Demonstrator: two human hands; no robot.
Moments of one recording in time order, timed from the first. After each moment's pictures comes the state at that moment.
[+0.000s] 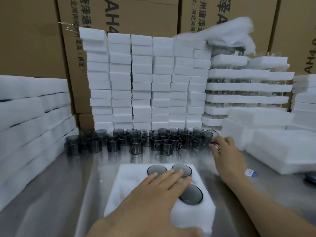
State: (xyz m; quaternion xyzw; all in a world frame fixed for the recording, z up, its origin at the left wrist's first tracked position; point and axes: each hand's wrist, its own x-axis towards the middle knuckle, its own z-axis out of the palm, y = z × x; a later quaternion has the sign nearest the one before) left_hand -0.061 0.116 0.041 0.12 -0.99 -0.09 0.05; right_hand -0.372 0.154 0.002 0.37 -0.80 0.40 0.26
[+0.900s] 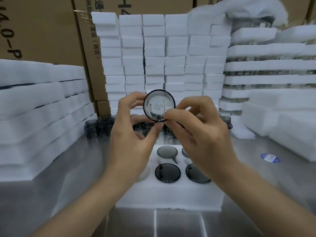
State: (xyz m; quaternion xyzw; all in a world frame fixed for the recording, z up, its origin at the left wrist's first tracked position) left_hand -0.046 0.098 0.066 0.13 -0.73 -0.25 0.63; right_hand -0.204 0.174 0.072 0.65 -0.41 0.51 0.40
